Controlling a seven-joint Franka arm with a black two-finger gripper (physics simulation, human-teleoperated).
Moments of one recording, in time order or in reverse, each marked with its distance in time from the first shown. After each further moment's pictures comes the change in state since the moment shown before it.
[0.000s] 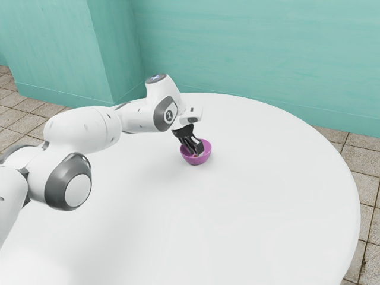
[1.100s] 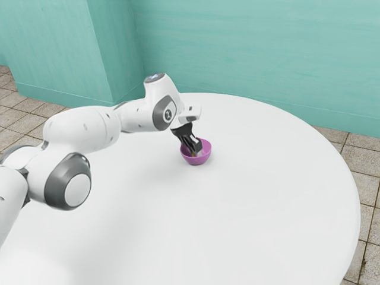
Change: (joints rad) arm 0.006 -0.001 0.001 0.004 -0.002 0.009 0.010
